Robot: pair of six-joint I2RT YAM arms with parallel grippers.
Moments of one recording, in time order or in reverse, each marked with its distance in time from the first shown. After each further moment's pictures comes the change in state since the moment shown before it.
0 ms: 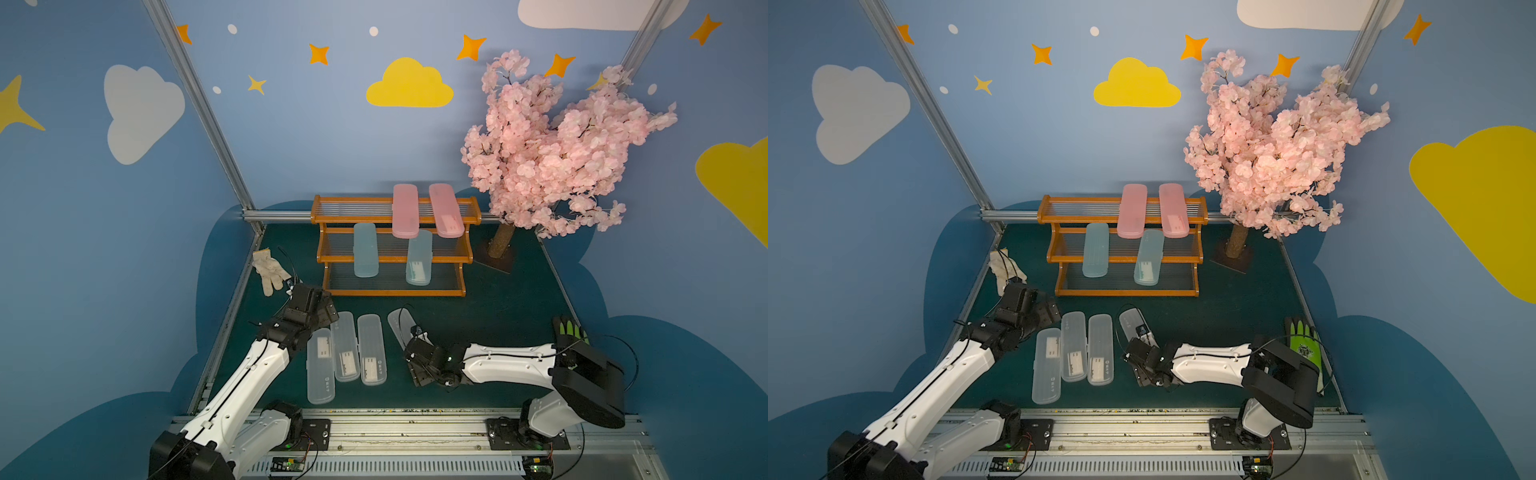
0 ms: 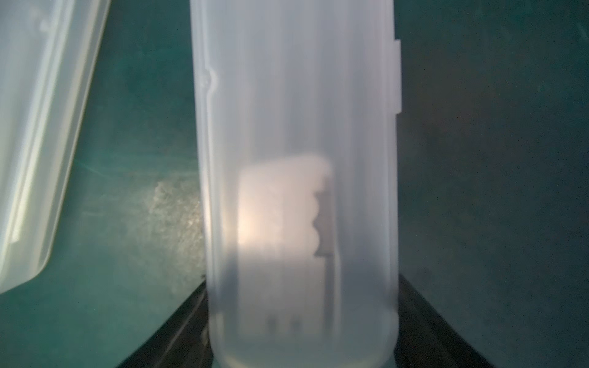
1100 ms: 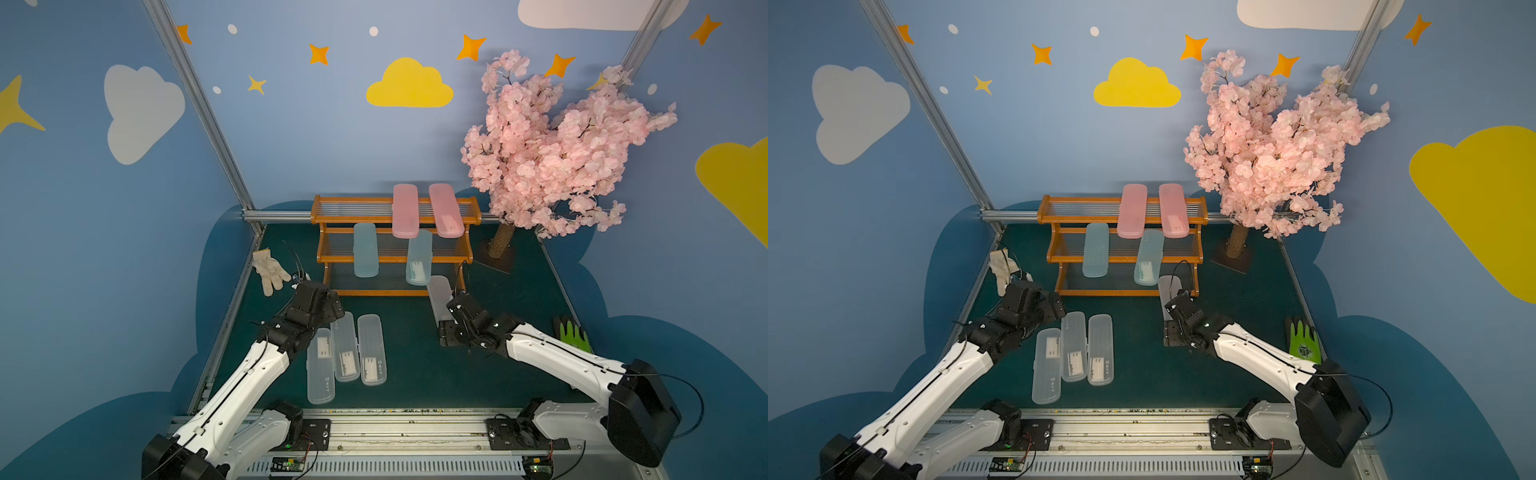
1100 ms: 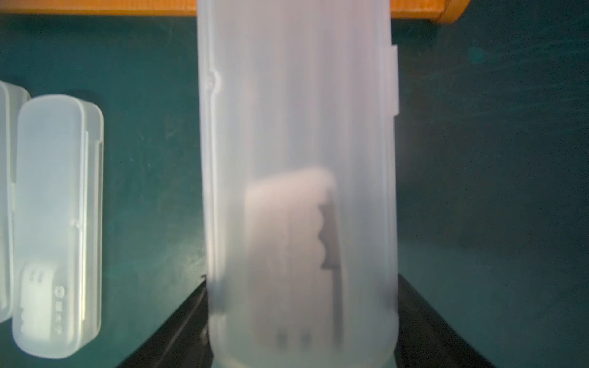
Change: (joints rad) left arm -0.051 -0.024 0.022 0.022 -0.035 0.004; right arm -0.450 -0.236 0.068 -0.124 -0.157 -0.104
